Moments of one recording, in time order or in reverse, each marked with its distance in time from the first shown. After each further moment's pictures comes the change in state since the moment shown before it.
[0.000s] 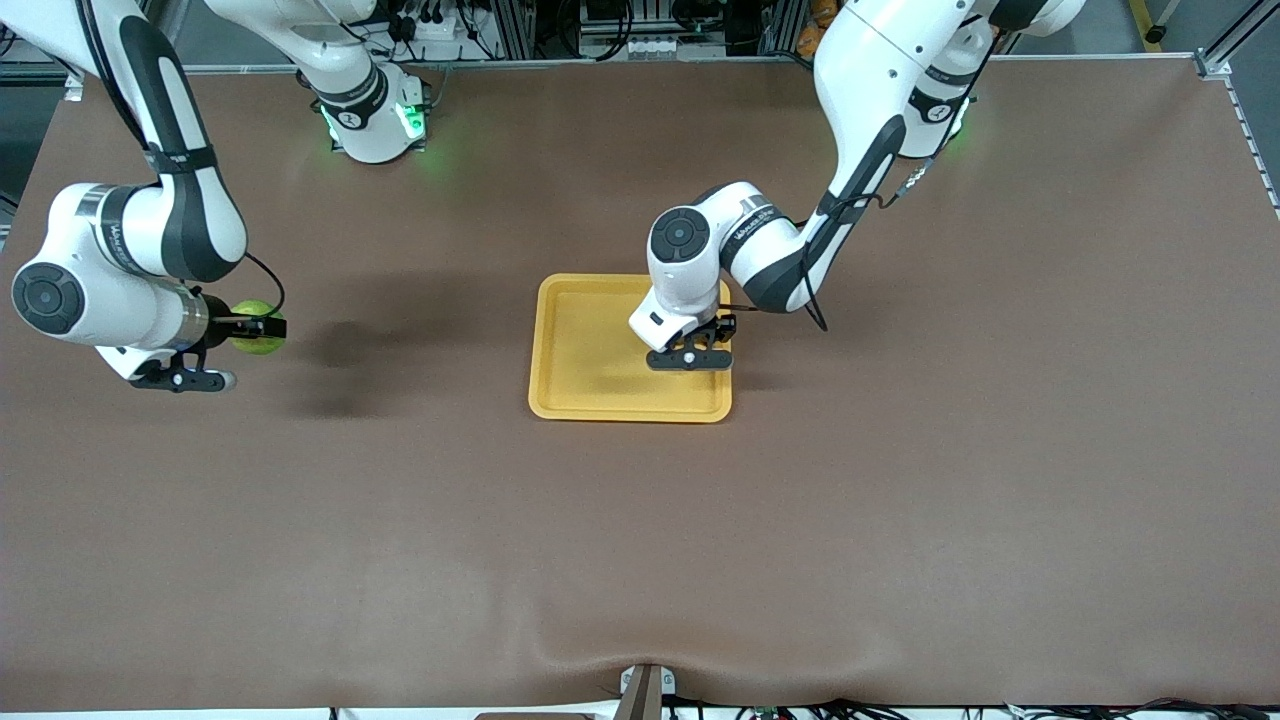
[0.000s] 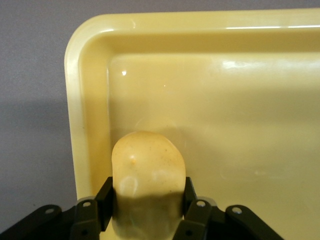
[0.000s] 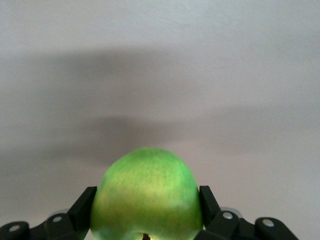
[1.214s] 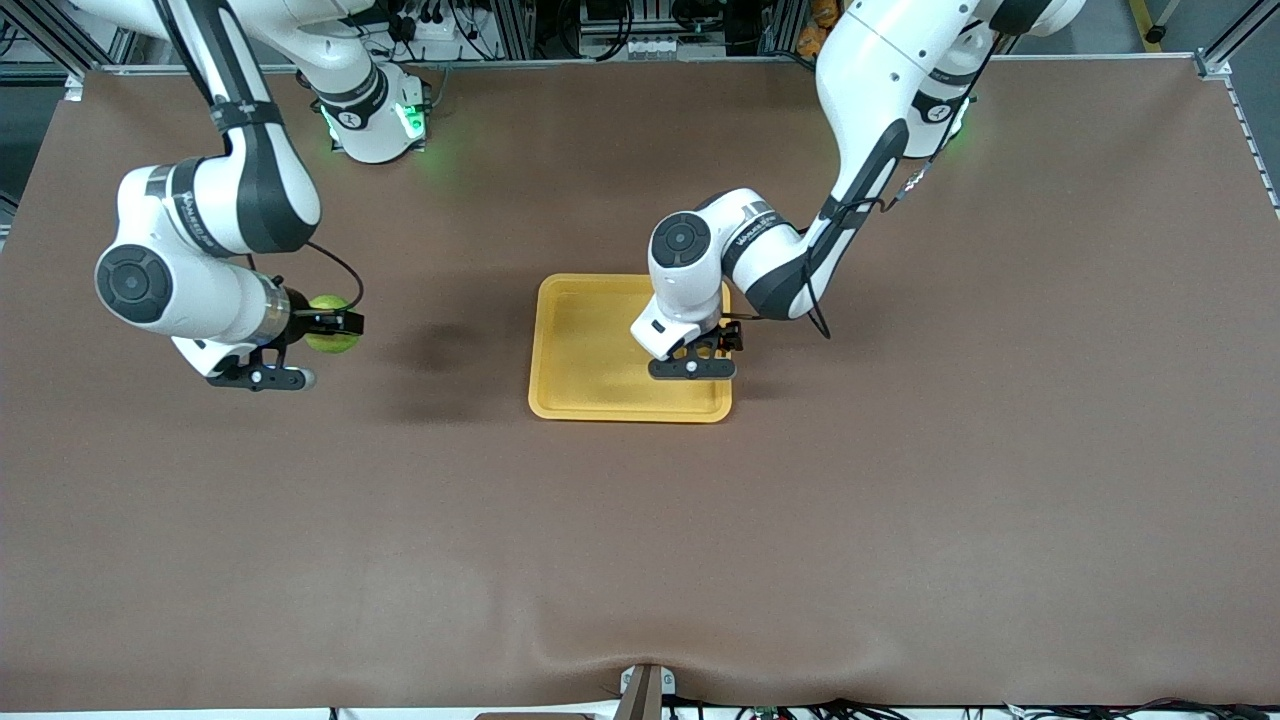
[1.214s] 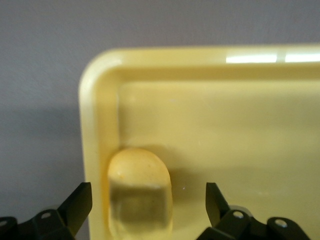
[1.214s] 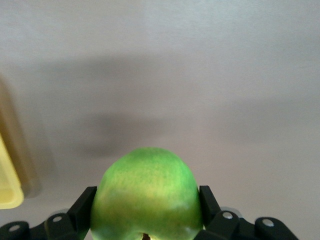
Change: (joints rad) left arm 0.013 -0.003 0.012 0.044 0.040 -0.024 -0.003; right arm 0.236 -0.033 0.006 0.097 0.100 -0.113 0.222
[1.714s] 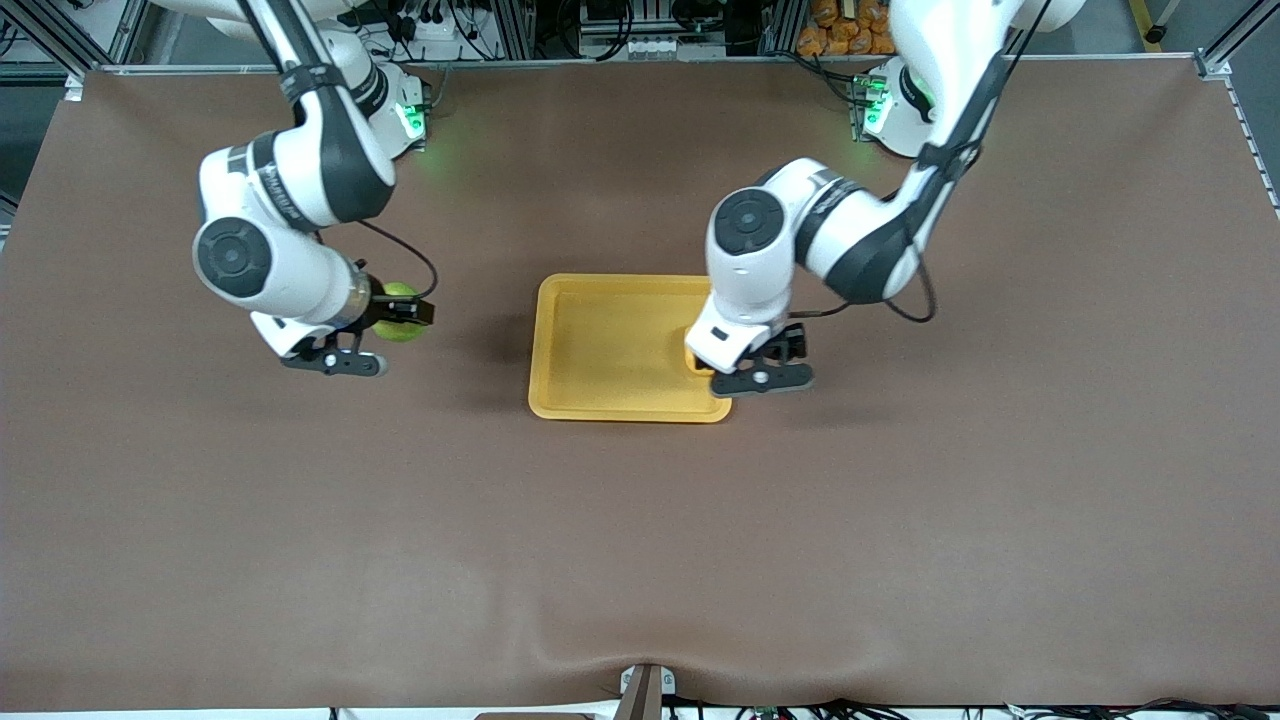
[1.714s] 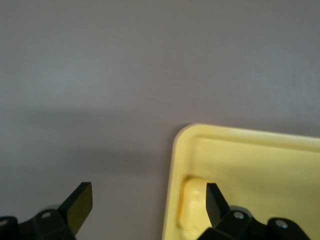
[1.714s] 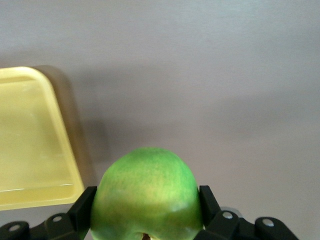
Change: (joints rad) left arm 0.136 -0.198 -0.002 0.029 -0.021 -0.193 0.068; right arm 0.181 0.000 0.002 0.029 0.053 0.015 0.231
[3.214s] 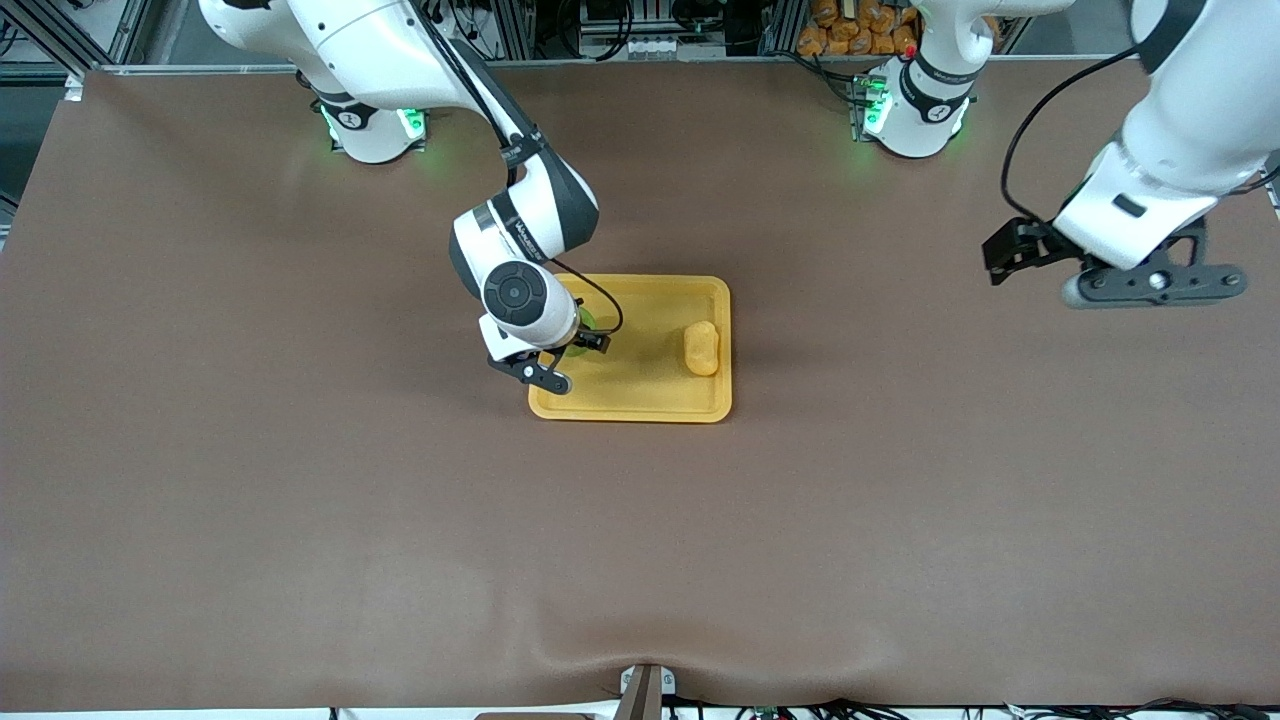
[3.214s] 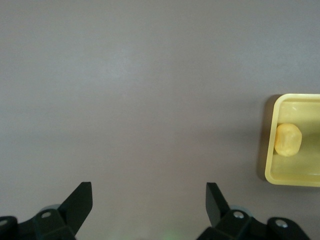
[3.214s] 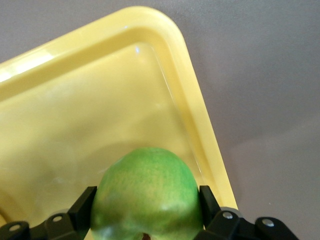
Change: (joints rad) left arm 0.417 -0.414 0.001 0.091 -0.166 -0.484 0.646; right arm 0.302 0.422 0.001 0.245 0.158 0.207 0.470
